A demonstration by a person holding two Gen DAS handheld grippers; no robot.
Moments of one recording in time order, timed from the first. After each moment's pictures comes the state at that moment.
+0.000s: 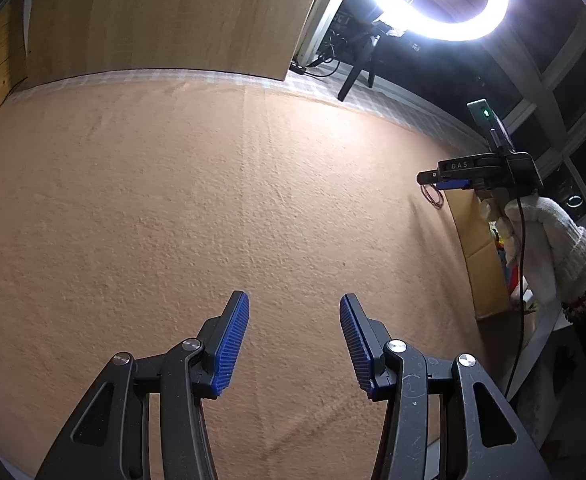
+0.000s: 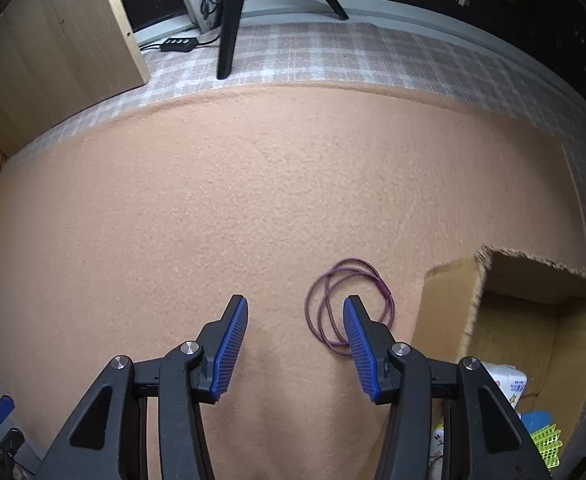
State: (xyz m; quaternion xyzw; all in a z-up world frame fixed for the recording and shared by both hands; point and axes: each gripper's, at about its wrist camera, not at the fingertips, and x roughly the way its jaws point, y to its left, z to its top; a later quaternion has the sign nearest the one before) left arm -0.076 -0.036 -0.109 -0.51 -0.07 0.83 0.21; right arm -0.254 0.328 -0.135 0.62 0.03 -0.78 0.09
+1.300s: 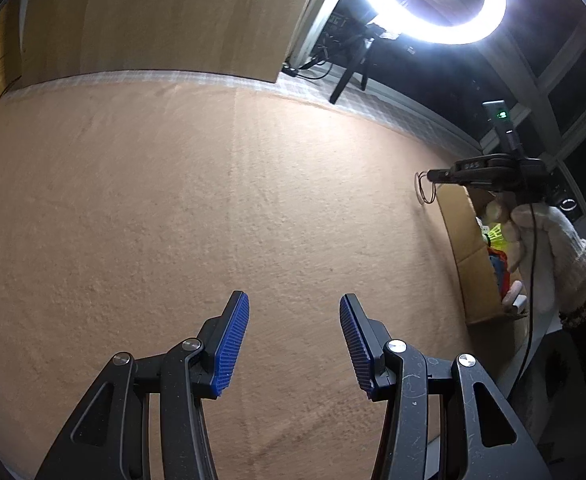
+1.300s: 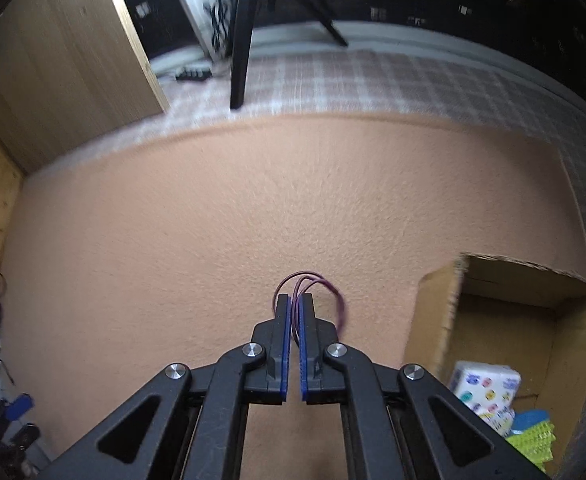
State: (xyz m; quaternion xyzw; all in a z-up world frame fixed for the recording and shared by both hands) left arm -0.081 -0.021 -0.105 -0.51 -0.08 0.83 0.22; right arm -0.237 0.357 -0.104 0.57 -0.03 -0.81 0.11
